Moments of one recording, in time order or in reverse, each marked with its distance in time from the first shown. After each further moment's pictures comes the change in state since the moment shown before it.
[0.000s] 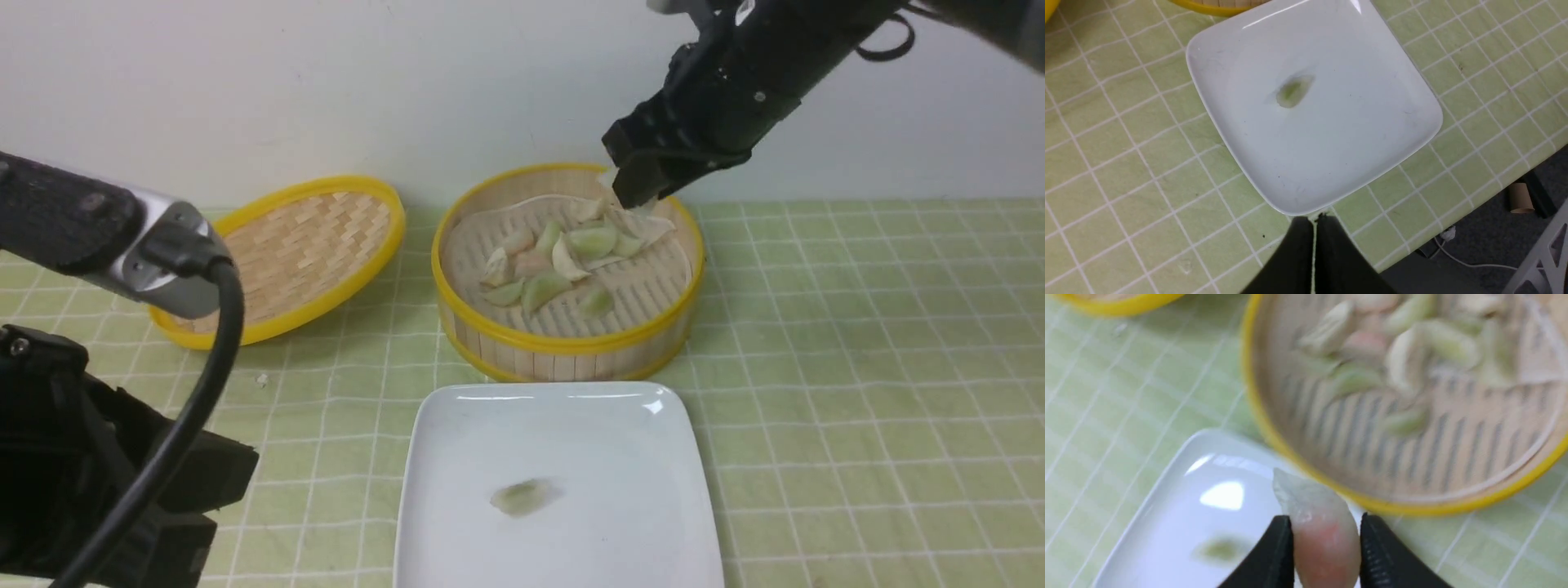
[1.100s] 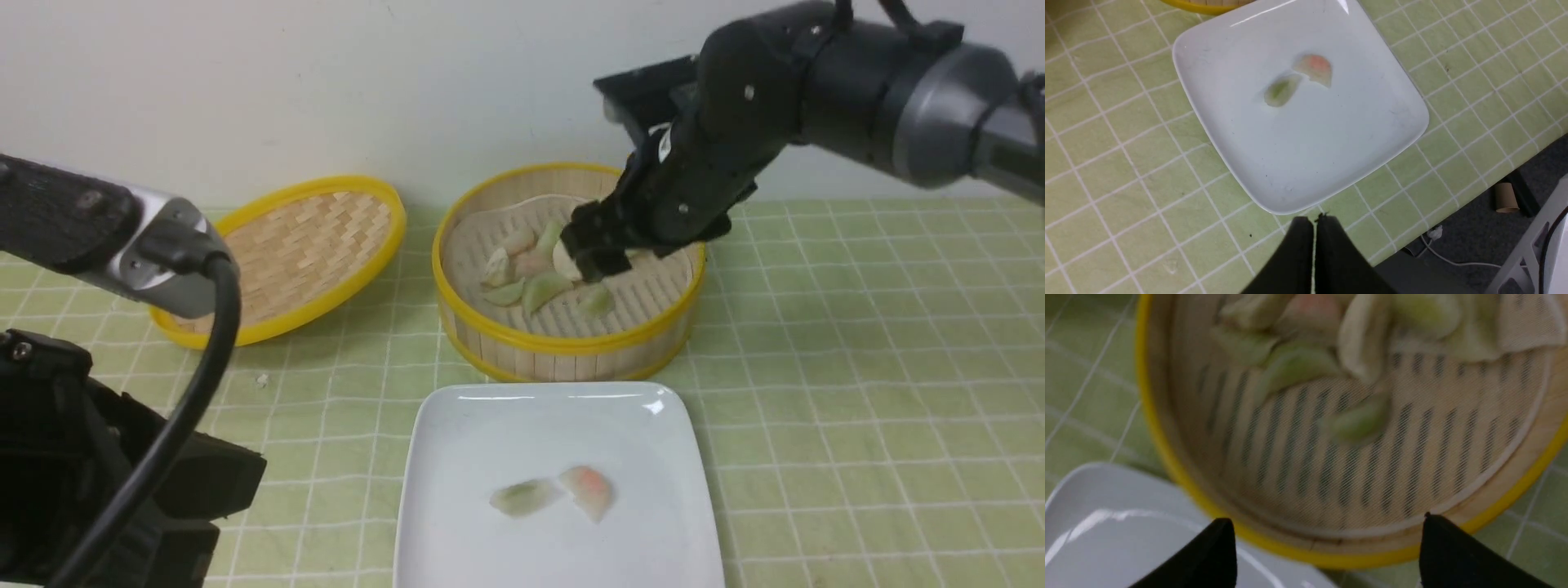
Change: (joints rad) right arm 0.058 0.160 0.039 -0.267 -0.237 0.244; left arm 0.000 0.000 0.000 -0.027 0.001 -0.003
